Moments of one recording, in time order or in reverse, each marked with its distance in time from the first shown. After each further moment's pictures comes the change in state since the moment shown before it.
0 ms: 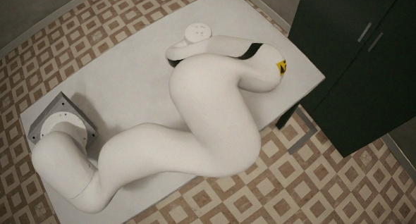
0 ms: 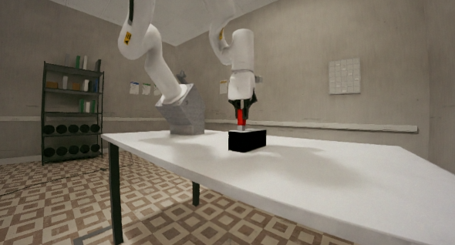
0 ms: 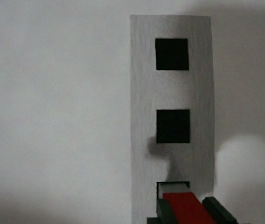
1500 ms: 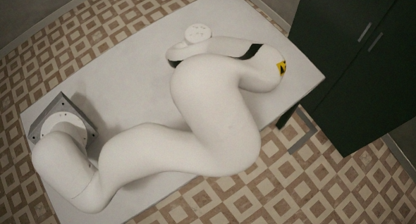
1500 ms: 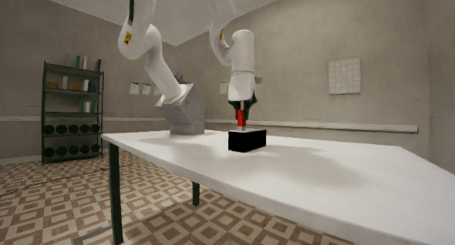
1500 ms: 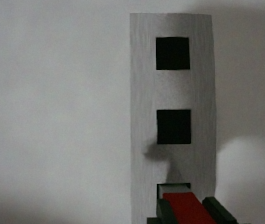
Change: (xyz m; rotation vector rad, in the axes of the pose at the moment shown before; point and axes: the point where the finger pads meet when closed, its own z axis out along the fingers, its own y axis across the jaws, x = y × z) arm 0.000 0.000 0.004 0.000 0.000 0.000
